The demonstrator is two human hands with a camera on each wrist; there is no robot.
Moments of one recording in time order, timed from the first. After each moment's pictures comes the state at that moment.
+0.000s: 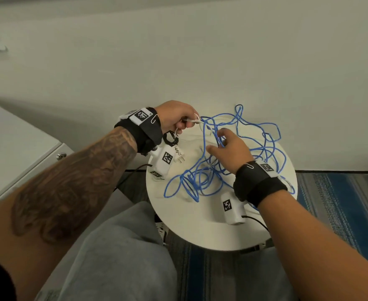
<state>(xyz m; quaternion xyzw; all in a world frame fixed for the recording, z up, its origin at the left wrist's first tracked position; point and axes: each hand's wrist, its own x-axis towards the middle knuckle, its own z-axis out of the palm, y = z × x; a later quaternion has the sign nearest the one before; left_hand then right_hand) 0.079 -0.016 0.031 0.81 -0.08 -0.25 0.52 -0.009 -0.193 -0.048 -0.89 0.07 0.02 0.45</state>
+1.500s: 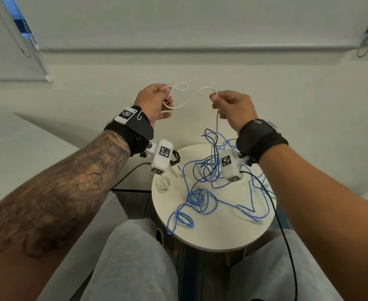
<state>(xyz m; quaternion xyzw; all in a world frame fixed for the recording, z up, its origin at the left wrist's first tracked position) 0.020 0.034 0.143 0.70 -0.03 0.05 0.71 0.002 -0.182 0.121 -0.77 -0.04 -0.17 0.61</state>
